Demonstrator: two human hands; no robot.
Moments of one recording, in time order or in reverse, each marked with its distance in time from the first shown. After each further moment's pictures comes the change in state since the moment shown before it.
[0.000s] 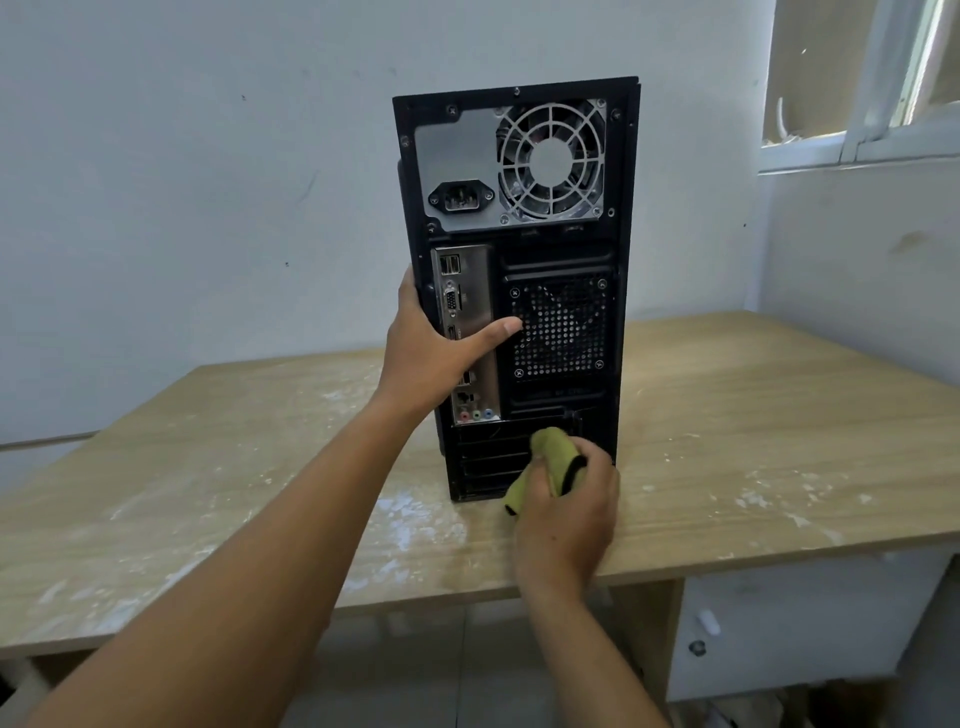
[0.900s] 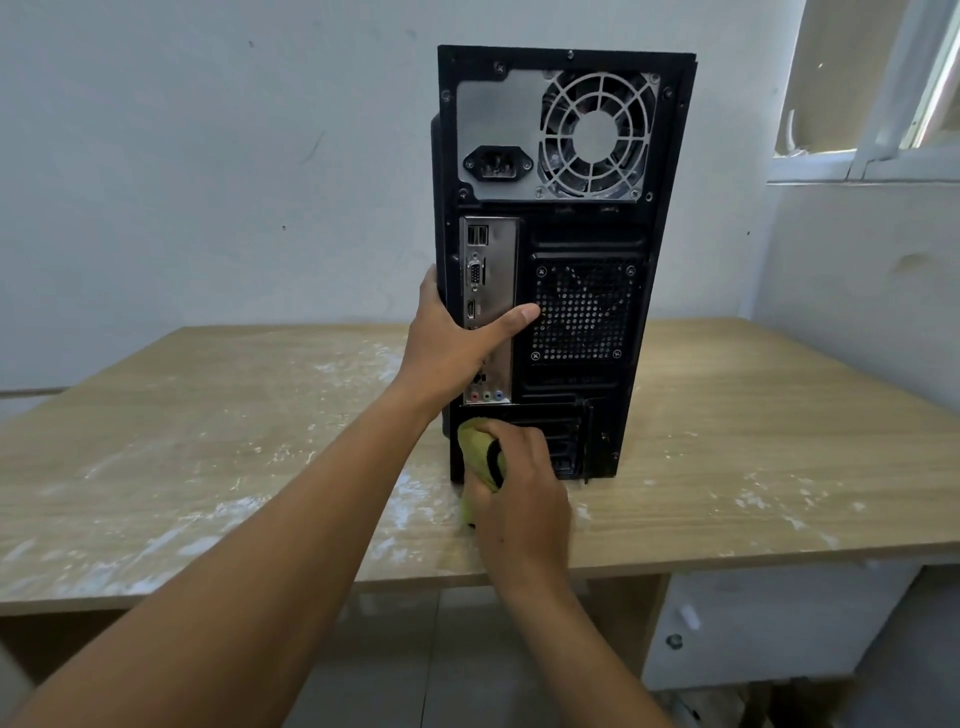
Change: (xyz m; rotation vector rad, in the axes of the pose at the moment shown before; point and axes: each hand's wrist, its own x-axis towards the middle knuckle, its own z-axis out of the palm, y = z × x) left_hand -0.005 -0.017 0.010 -0.183 -0.056 -0.161; right_hand -0.013 0.001 0.009 -0.321 -0.392 -0.482
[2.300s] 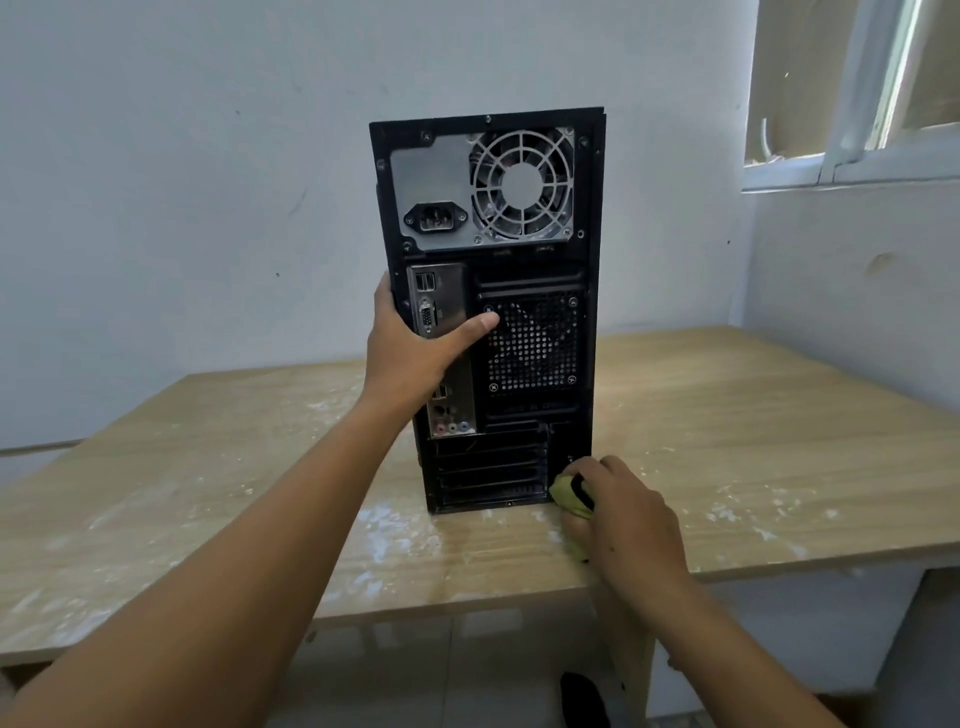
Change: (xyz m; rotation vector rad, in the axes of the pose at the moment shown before) left_hand 0.000 0.034 0.005 0.045 0.138 0.129; right_hand 0.030 0.069 -0.097 -0.378 -0.311 0.021
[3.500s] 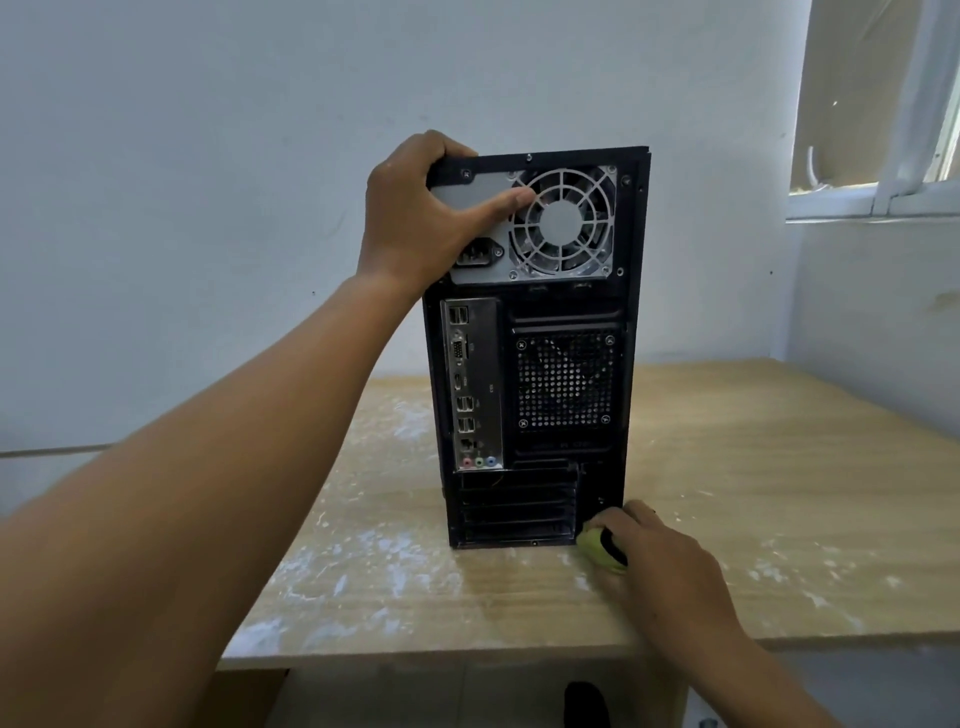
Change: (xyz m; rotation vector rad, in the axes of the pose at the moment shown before) left_hand 0.101 0.071 -0.021 0.250 0.177 0.633; right_hand 0.006 0.010 -0.004 -0.146 -0.090 -0.135
